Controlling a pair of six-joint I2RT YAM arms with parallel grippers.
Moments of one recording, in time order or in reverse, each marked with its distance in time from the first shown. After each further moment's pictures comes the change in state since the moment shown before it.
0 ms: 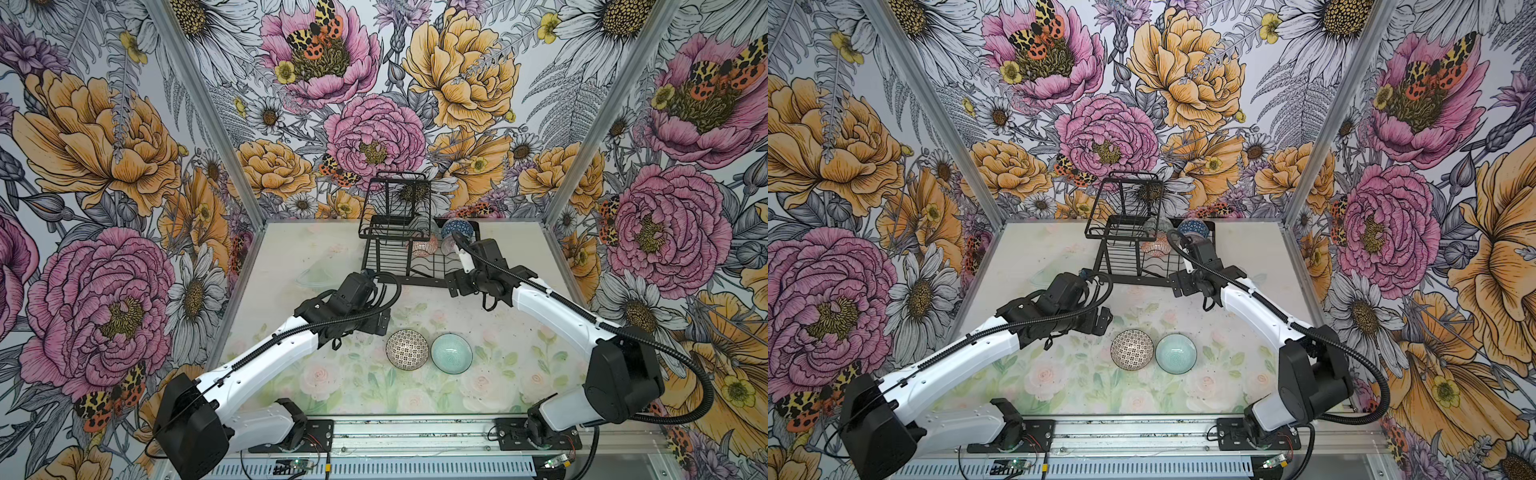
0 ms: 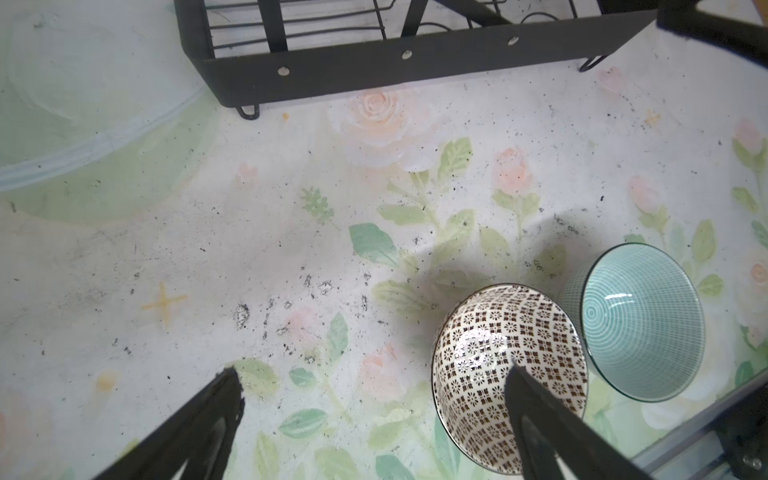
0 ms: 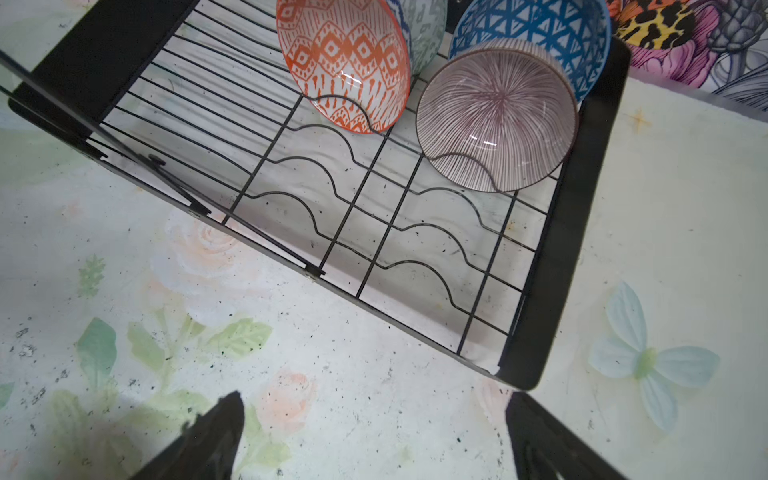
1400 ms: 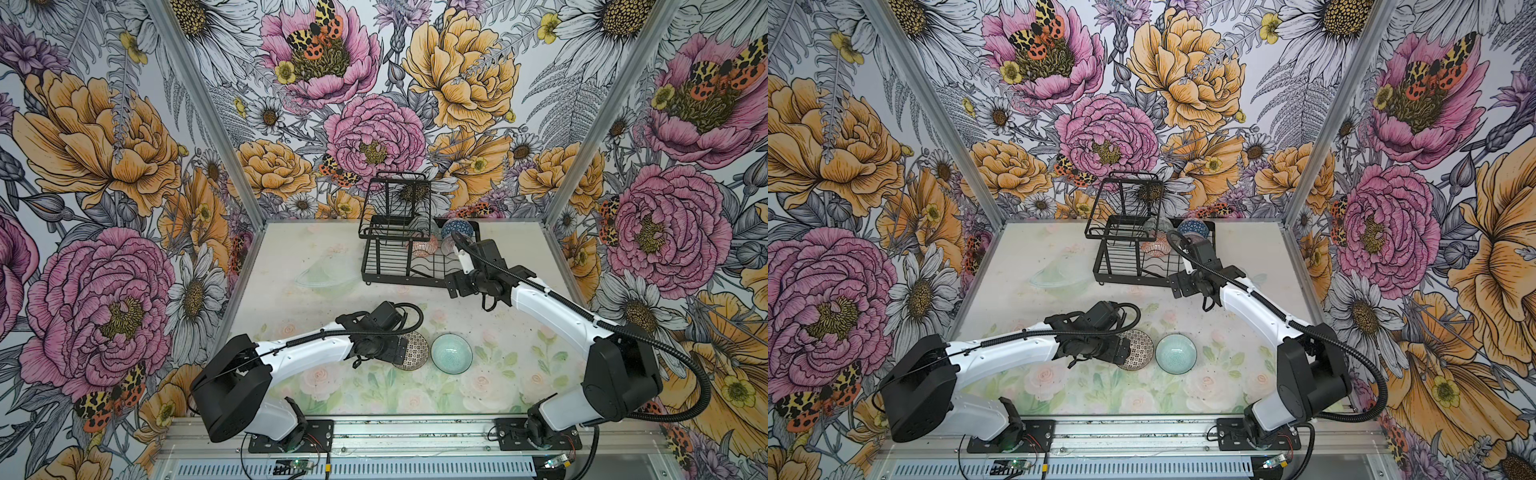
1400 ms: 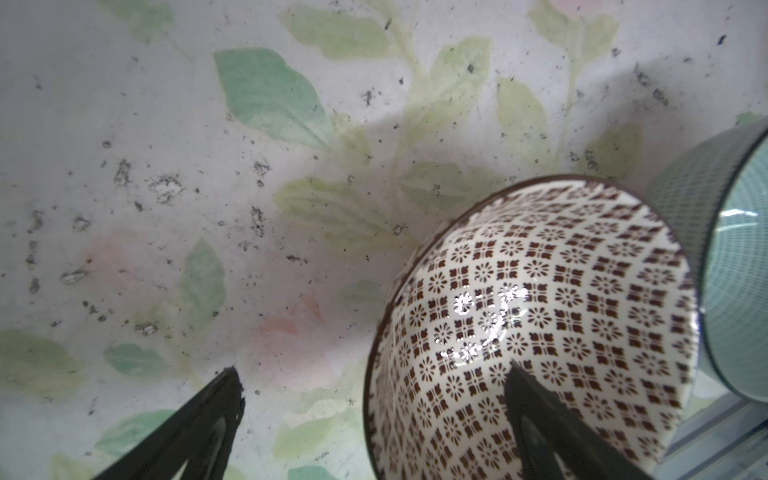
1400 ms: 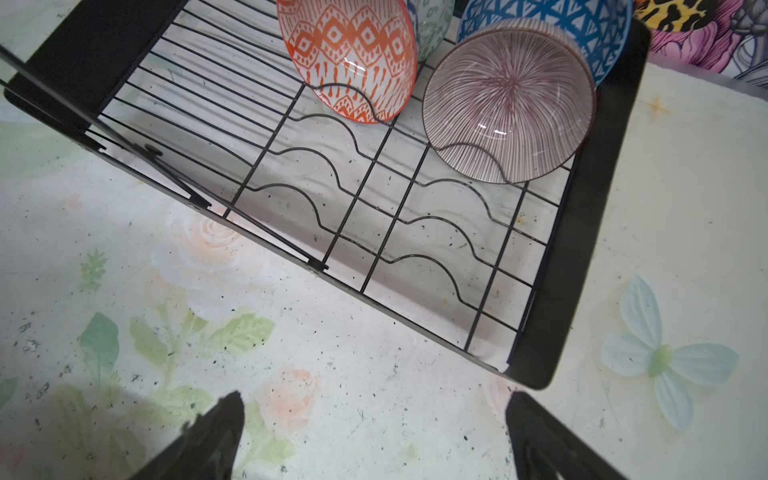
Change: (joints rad) left arm -0.163 0.240 -0.130 0.157 0.071 -0.196; right arm 0.000 0.006 0.000 -0.004 -0.017 0.004
